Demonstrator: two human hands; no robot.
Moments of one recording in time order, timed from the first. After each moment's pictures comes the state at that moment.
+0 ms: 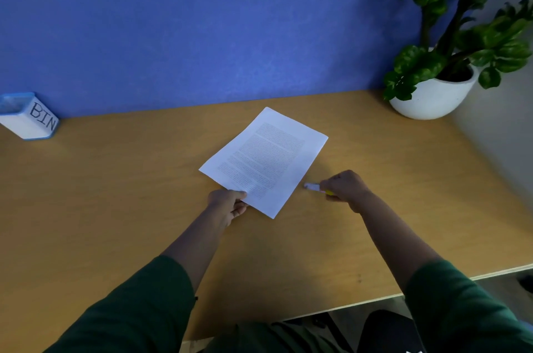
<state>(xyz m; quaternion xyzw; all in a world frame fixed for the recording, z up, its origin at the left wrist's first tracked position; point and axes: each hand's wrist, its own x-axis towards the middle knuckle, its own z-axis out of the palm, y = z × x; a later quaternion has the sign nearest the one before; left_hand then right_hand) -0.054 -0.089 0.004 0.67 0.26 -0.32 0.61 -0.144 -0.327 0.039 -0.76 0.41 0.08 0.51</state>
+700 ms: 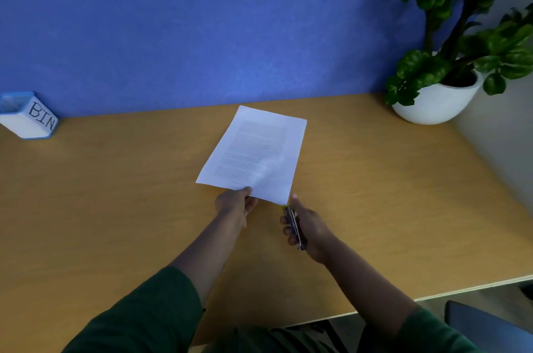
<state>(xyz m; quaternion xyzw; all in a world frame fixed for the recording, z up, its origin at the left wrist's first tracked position) -0.068 -0.116 0.016 0.57 0.34 -0.24 0.71 -0.172 -0.237 0.019 -0.54 0.35 0.12 0.76</state>
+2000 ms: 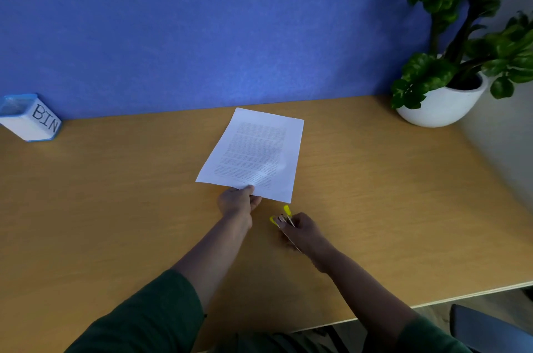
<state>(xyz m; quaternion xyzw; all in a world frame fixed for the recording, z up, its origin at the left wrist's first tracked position) -0.070 -0.120 0.033 0.58 0.34 -0.18 0.72 -0.177 -0.225 0.007 -0.67 0.32 0.13 0.66</state>
